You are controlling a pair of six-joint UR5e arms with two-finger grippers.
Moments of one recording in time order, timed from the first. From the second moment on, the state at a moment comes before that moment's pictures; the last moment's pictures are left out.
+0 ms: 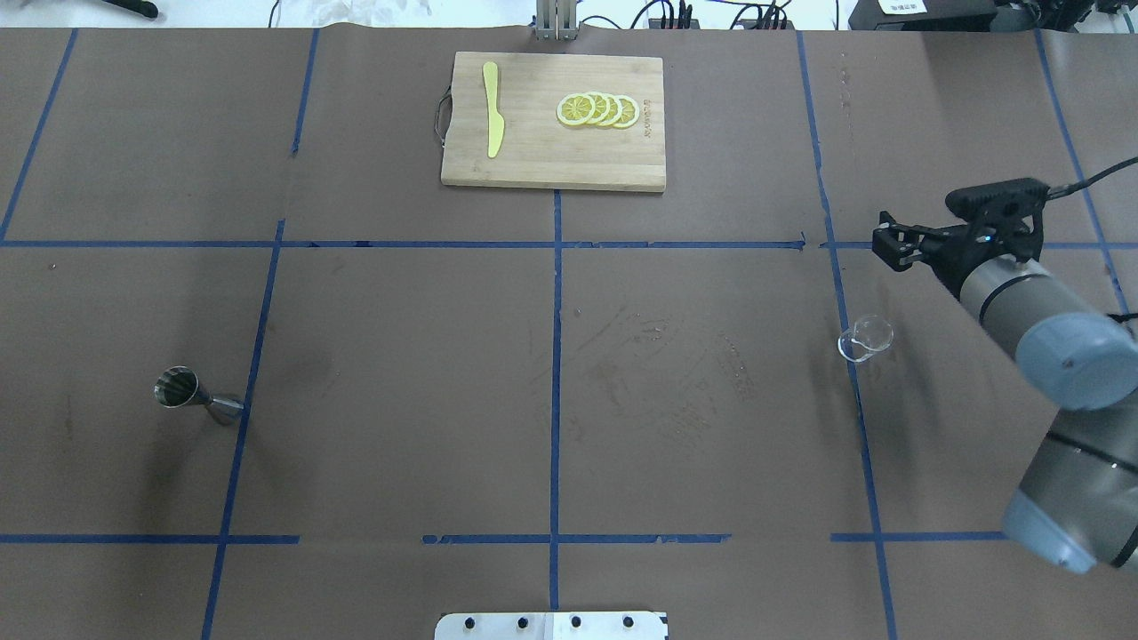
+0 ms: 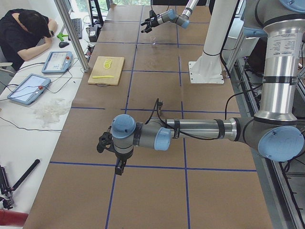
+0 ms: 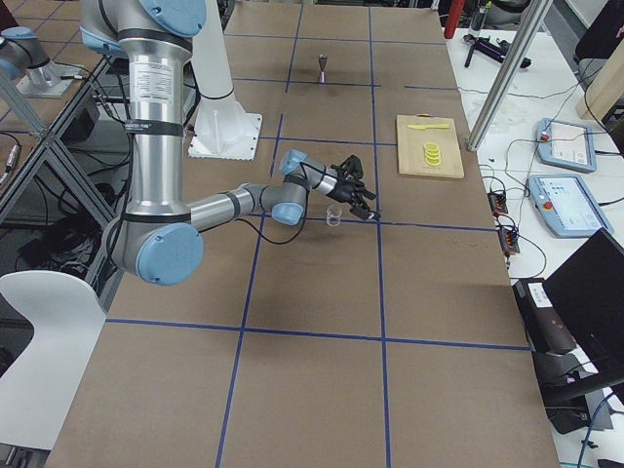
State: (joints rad) left arm -1.60 -1.57 -1.56 -1.75 -2.32 0.11; right arm 0.74 -1.60 1.76 -0.72 1.28 0.83
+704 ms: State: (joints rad) left arm -1.60 -1.57 -1.56 -1.75 -2.32 0.11; right arm 1.33 -1.61 1.75 -1.20 2.12 0.09
